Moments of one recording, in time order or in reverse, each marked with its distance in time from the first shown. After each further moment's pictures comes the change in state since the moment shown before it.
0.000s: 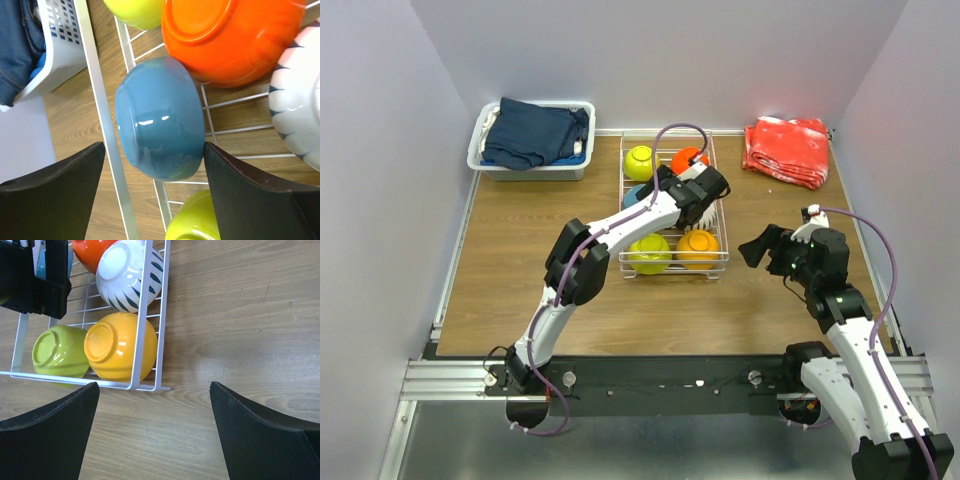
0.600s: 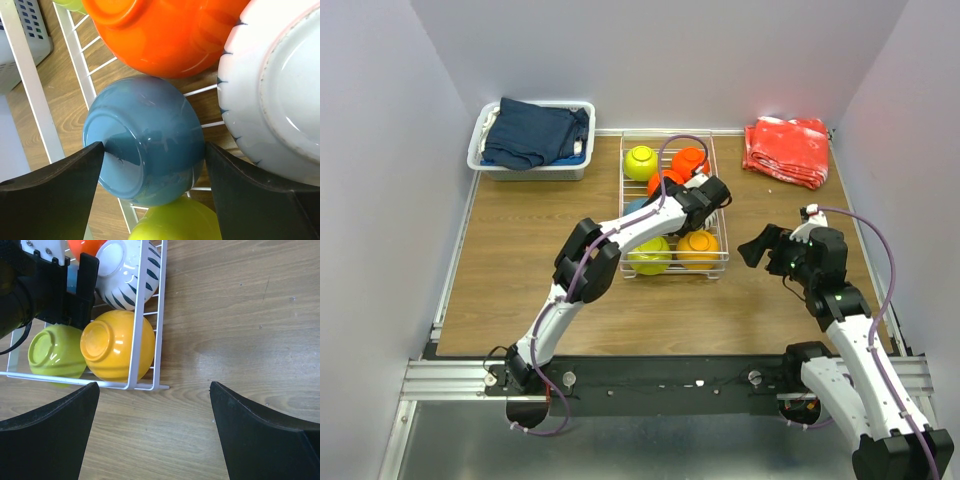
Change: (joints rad) left arm -0.003 0.080 0.004 -0.003 0.086 -0.043; right arm 0.000 0.021 0.000 0.000 0.000 0.000
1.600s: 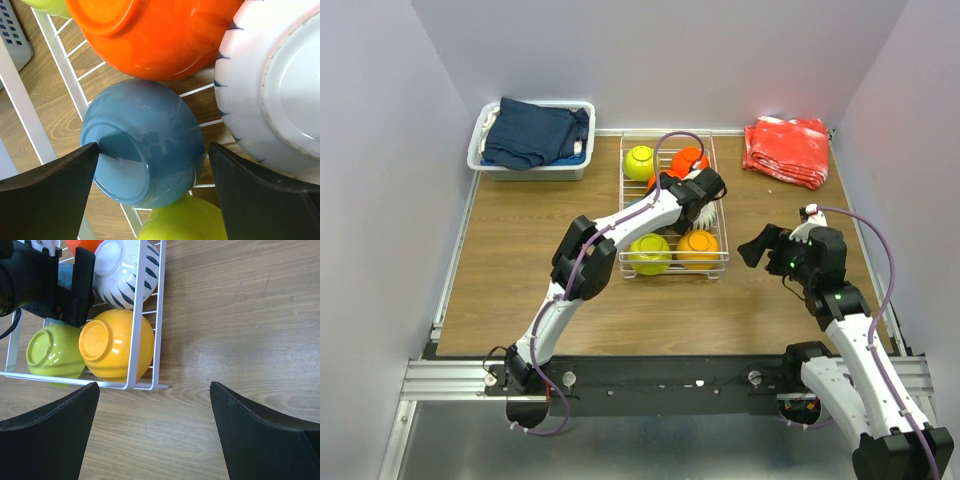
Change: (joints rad) left arm 0.027 -0.001 0.039 -0.030 0.137 0.033; right arm 0.000 0.006 0.000 0.000 0.000 0.000
